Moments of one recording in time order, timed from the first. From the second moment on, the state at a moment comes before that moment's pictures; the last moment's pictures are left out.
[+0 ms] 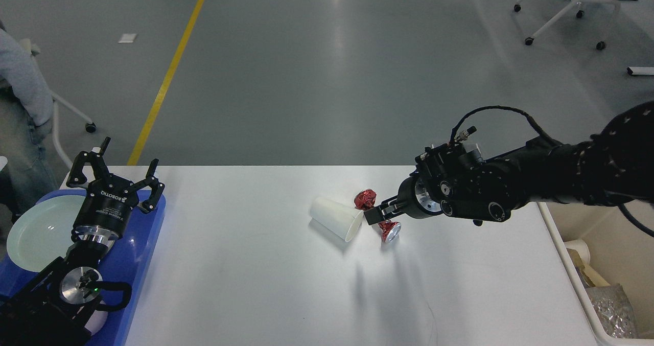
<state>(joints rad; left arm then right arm) -0.39 0.30 -1.11 -0.63 0.14 -0.62 -0.43 1.40 -0.03 -0.89 0.87 -0.71 0.16 0.07</state>
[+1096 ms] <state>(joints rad) -0.39 0.30 -1.11 -0.63 0.14 -0.62 -0.43 1.09 0.12 -0.93 0.50 -0.75 0.04 0.07</state>
